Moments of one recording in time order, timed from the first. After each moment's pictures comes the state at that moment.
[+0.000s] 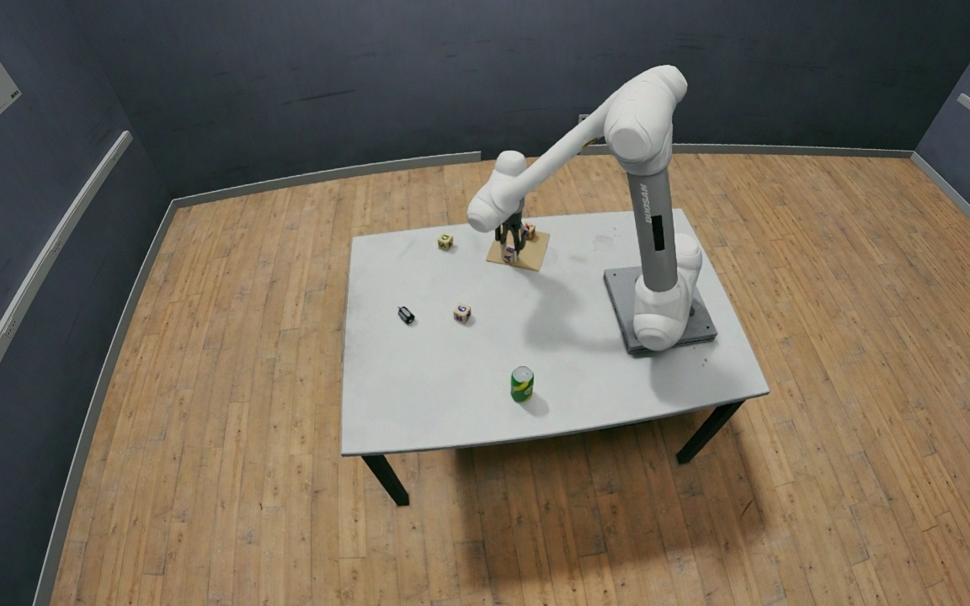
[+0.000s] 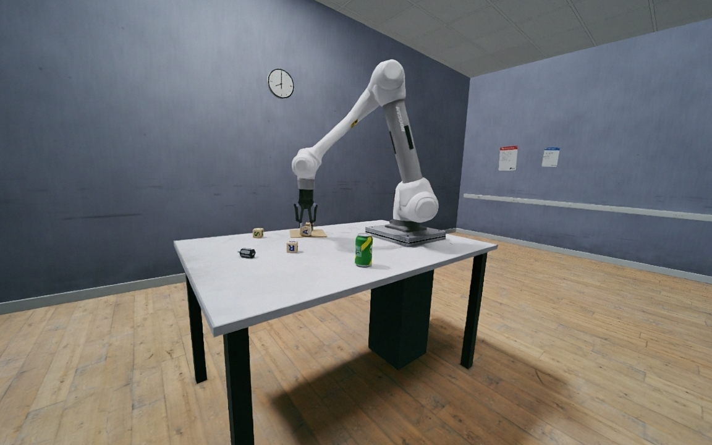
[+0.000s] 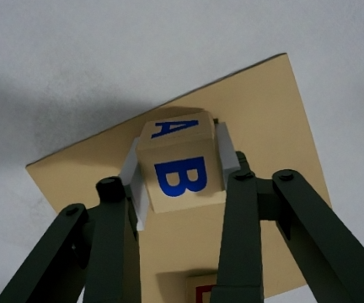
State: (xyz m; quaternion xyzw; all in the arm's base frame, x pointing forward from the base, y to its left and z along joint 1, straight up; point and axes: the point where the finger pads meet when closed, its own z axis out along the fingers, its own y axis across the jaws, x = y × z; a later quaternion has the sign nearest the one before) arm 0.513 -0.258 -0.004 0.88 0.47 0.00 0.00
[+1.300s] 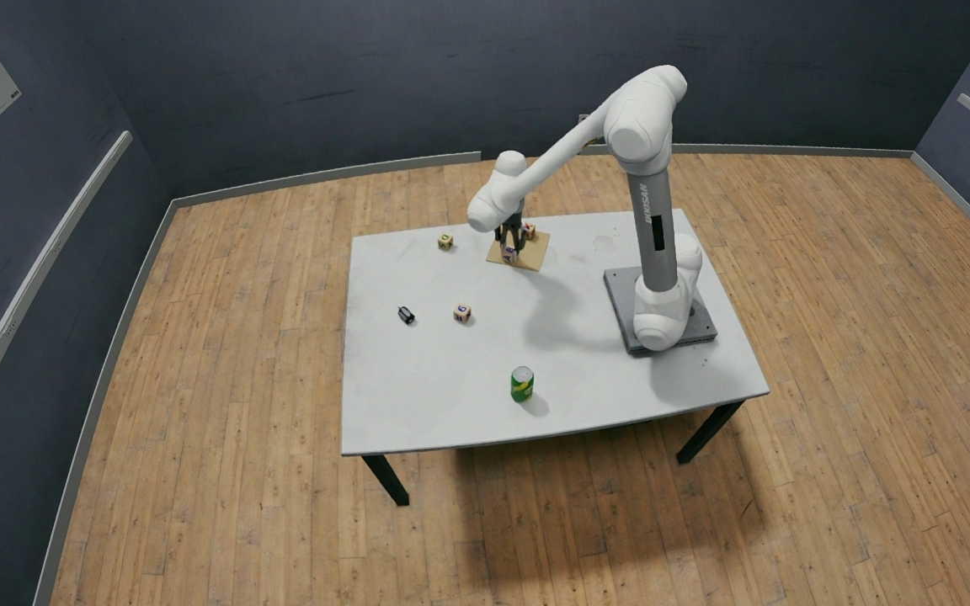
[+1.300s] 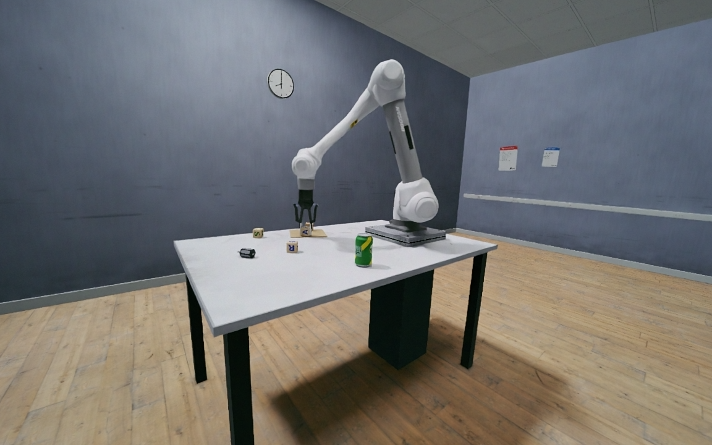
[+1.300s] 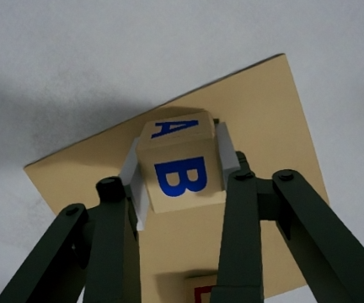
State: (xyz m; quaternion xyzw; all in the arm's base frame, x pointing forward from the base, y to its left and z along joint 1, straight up) arm 0.514 -0.258 -0.004 0.88 0.47 0.00 0.00
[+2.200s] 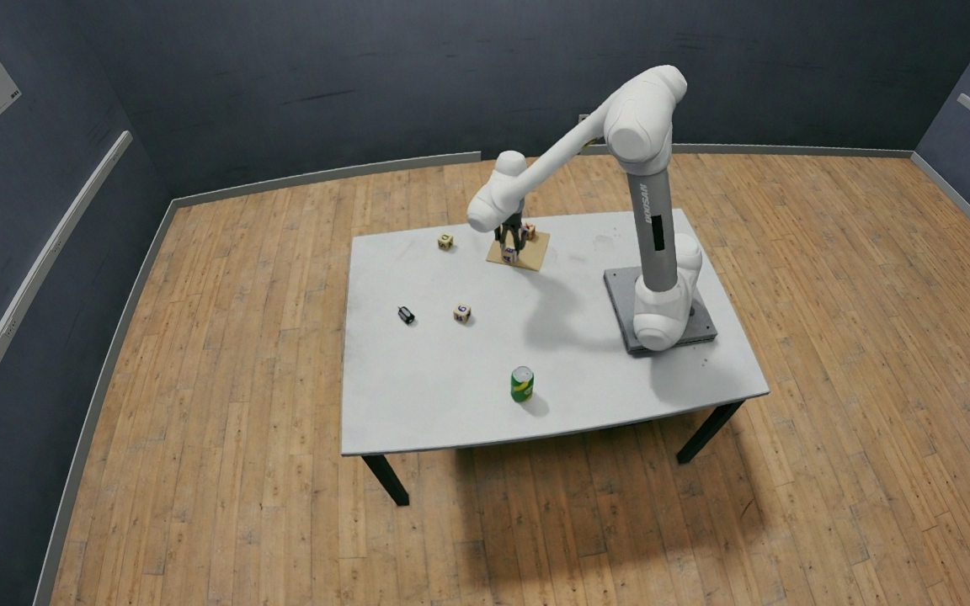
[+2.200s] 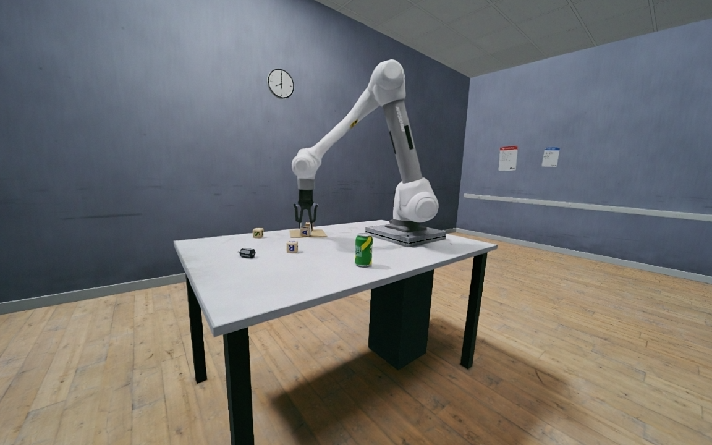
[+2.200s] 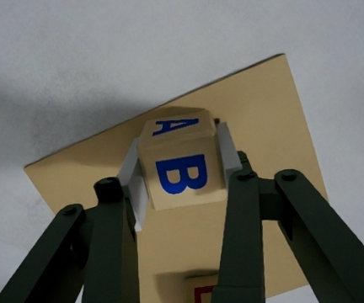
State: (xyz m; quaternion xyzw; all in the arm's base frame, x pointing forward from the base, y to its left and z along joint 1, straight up) arm 0.514 -0.258 -0.004 0.88 0.47 0.00 0.00
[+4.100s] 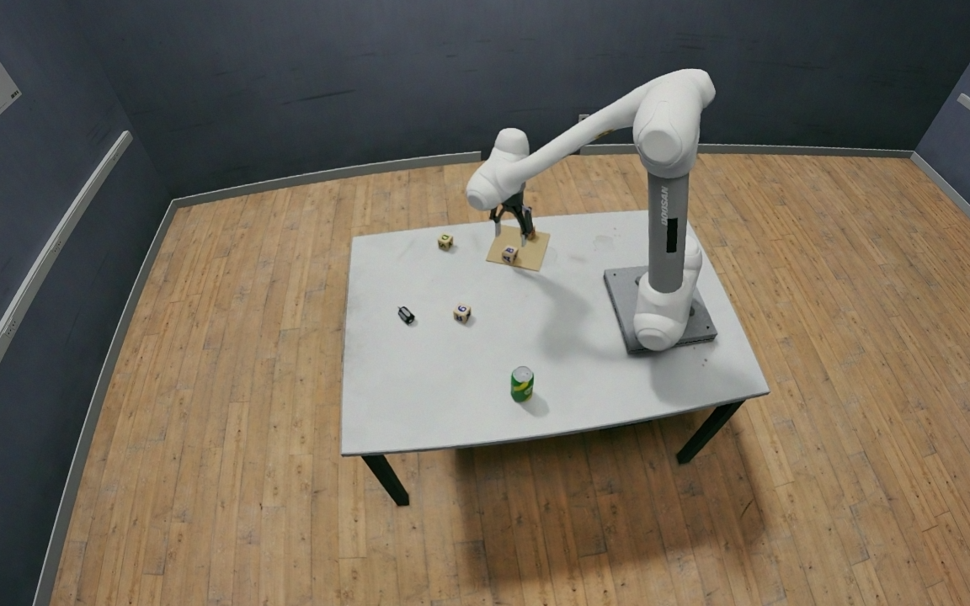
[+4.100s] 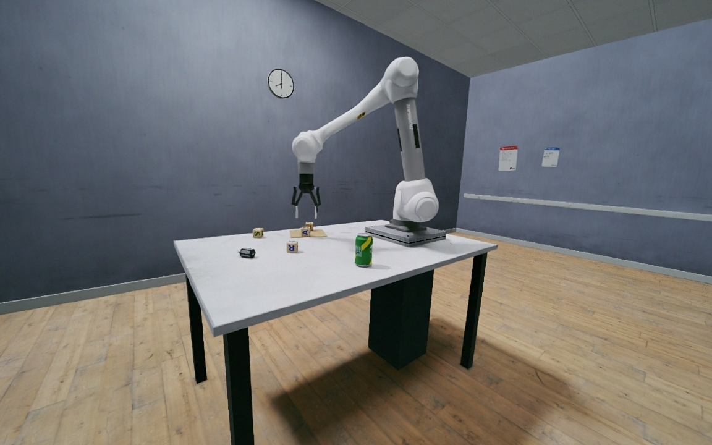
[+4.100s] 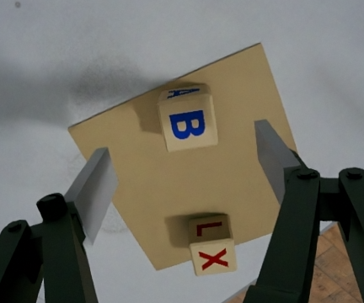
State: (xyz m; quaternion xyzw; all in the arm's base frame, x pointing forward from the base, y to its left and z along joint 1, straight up) arm 0.511 -0.257 0.080 0.88 0.47 0.00 0.00
